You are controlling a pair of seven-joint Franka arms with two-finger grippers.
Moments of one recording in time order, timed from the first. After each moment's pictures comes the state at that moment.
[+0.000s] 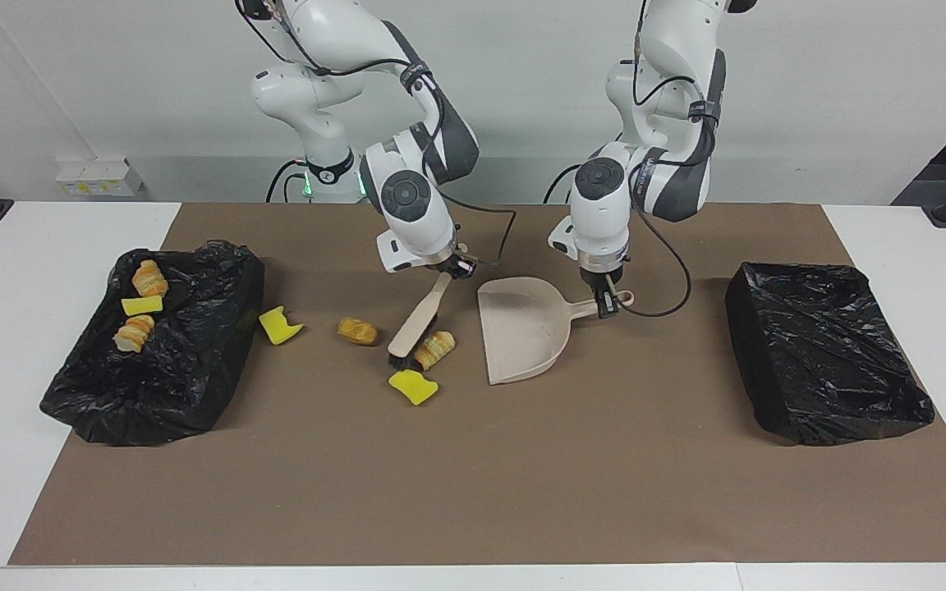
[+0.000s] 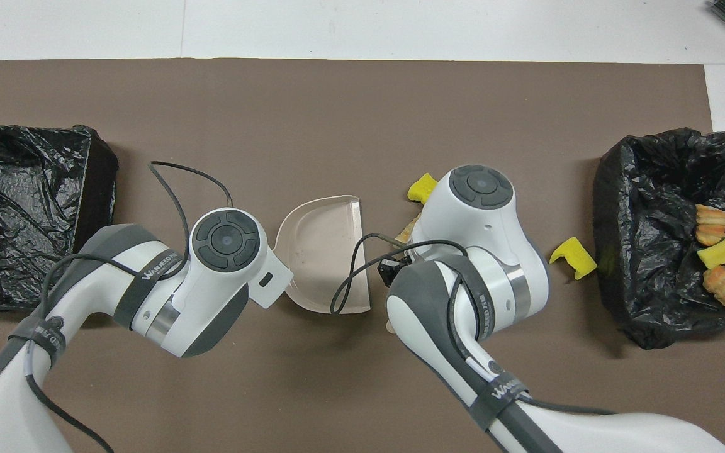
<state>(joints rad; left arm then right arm) -0.41 0.13 -0.10 -2.10 0.25 2.13 0.88 0.42 0.27 0.05 -1.82 0.27 1.81 0.85</state>
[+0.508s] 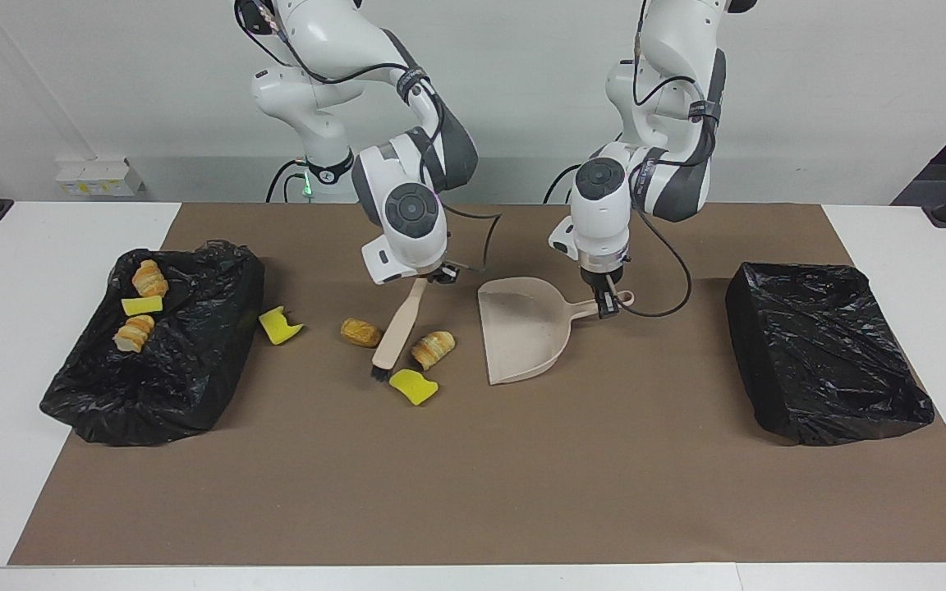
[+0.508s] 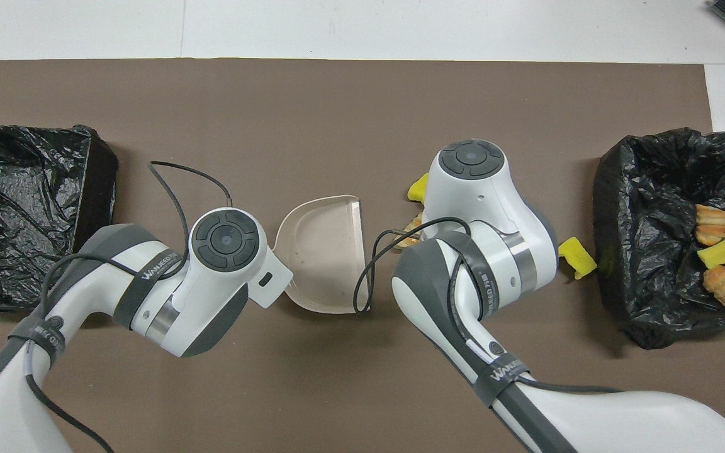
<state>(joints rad) -0.41 0.13 -0.10 -2.10 0.25 2.13 0.88 0.38 0.31 0.05 -1.74 0.09 1.61 0.76</state>
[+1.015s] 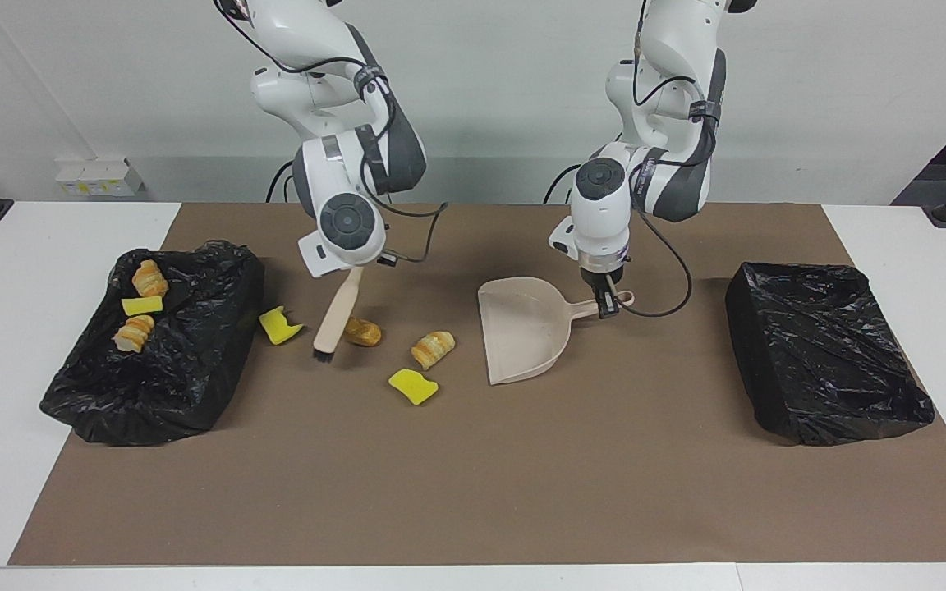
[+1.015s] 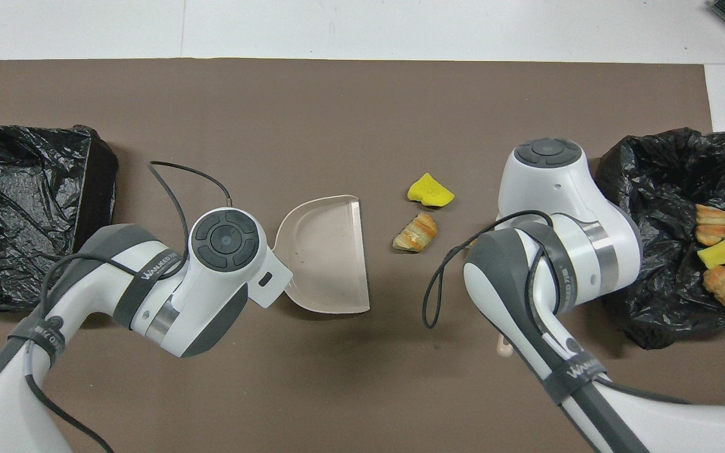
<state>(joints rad) -0.41 0.13 -0.10 -2.10 0.25 2.13 0.88 0.25 0.14 0.04 -1.96 0.04 1.51 0.63</state>
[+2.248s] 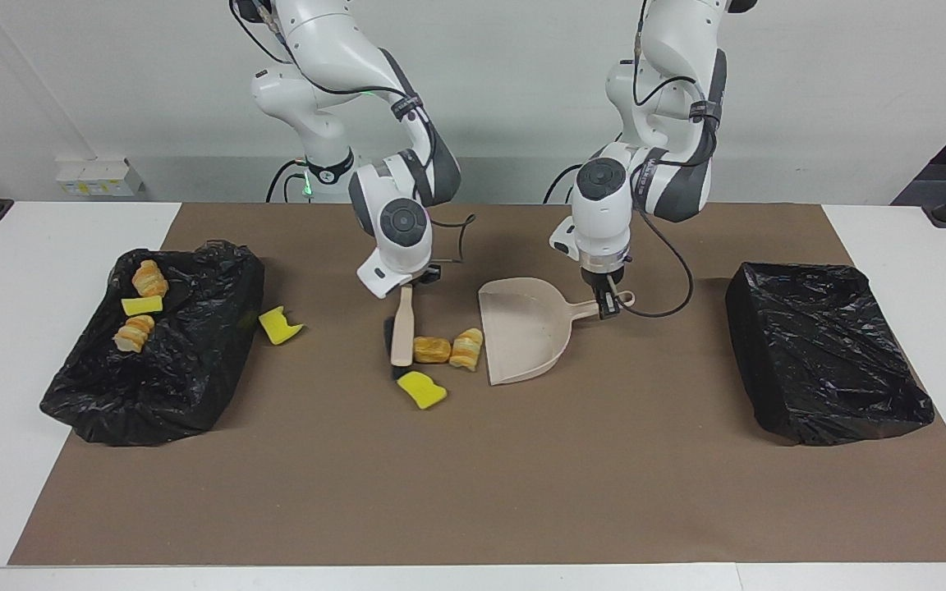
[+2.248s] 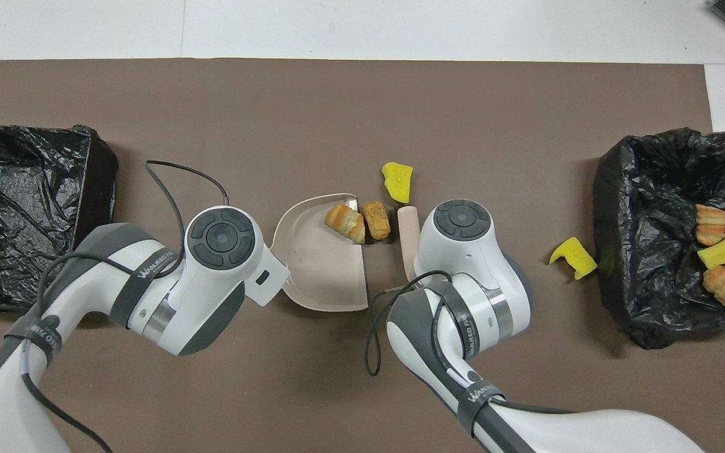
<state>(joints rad) -0.40 0.13 -0.09 -2.10 0.25 2.14 0.88 0.45 0.26 0.06 -2.03 0.21 1.94 0.22</state>
